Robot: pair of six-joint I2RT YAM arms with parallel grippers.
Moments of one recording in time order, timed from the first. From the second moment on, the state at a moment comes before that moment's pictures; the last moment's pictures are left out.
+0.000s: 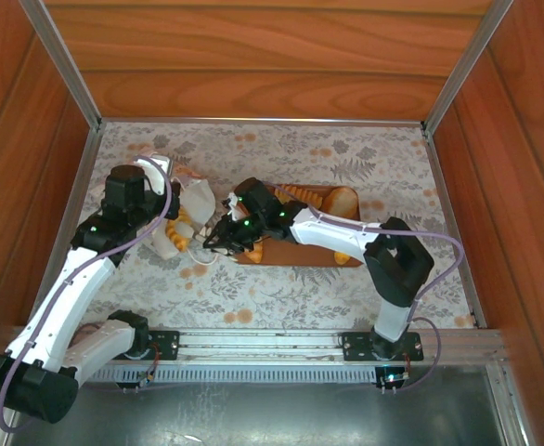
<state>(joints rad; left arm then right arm) -0.31 0.95 0.92 -0.49 0.10 -0.11 0.94 1.79 1.24 -0.21 -0.68 1.00</state>
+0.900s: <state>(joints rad) -0.31 0.95 0.95 -0.49 0.12 -0.13 0.89 1.52 1.14 -0.46 -0.75 0.86</state>
